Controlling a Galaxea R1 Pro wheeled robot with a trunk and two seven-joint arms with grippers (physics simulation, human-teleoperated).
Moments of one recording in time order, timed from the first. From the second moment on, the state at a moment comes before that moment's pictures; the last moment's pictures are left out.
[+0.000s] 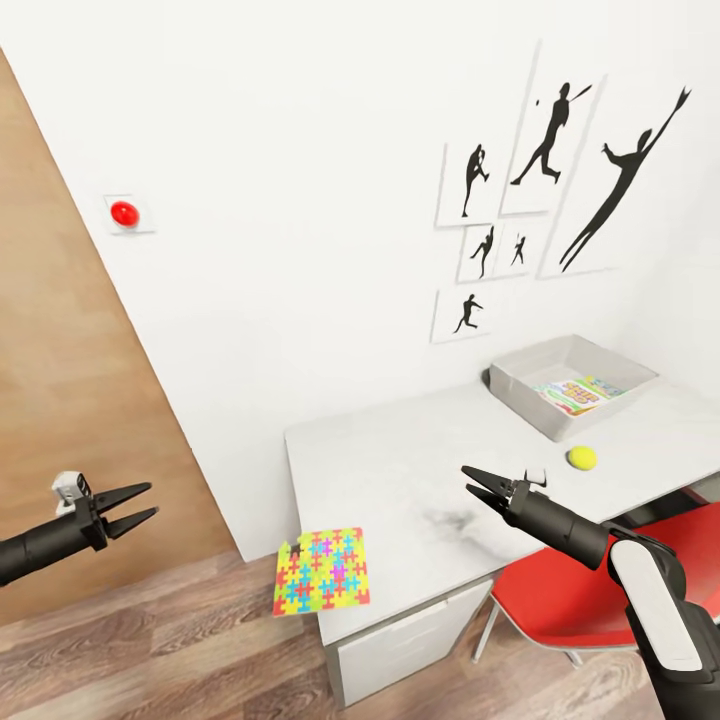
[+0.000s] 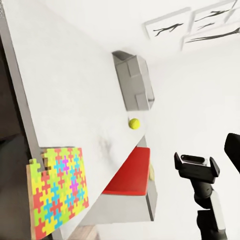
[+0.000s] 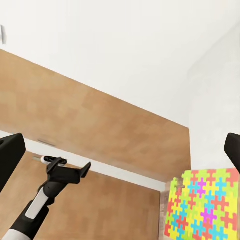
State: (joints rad) left arm -0.48 0.53 0.31 -0.90 0.59 1.01 -1.23; right arm -0.35 -0.19 -0.18 -1.46 -0.95 0.96 0.60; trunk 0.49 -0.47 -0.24
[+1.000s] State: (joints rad) left arm -0.50 0.37 0.26 -0.90 0.45 1.02 -0.85; right arm -0.34 -0.19 -0.24 -1.47 -0.94 0.97 0.66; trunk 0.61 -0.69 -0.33
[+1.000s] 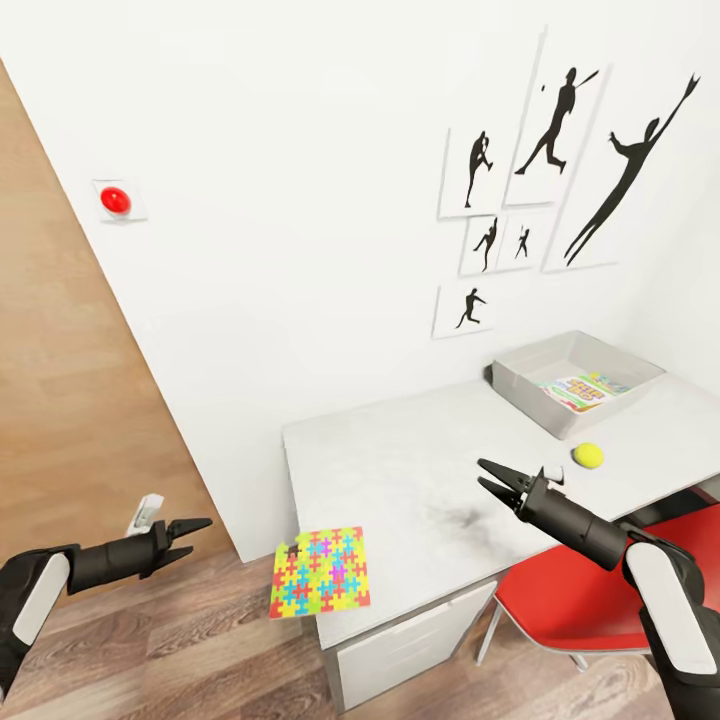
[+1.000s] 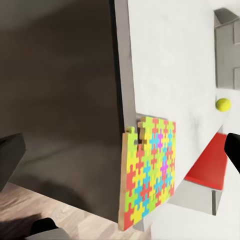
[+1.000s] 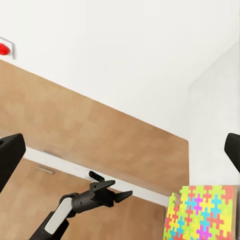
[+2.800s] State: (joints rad) left arm -0.50 0.32 0.00 -0.89 0.45 1.03 -0.85; right arm -0.29 -0.19 -0.25 -1.56 -0.94 0.99 0.77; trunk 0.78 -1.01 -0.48
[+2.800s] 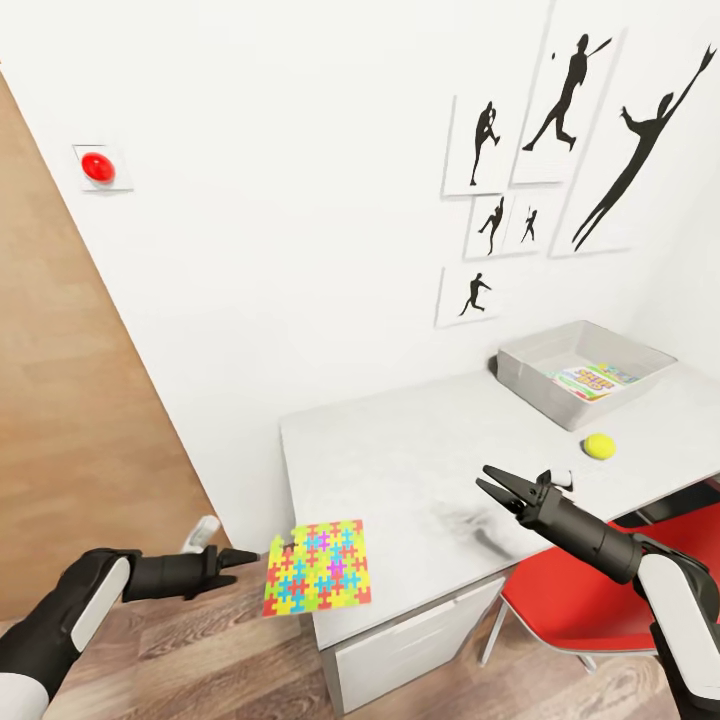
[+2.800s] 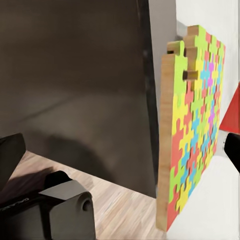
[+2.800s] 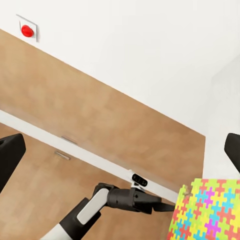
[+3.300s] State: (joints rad) left arm -0.50 0.31 0.00 -0.89 0.45 1.03 -0.86; right arm -0.29 -0.19 -0.24 -1.56 -0.94 0.99 0.77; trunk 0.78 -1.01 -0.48
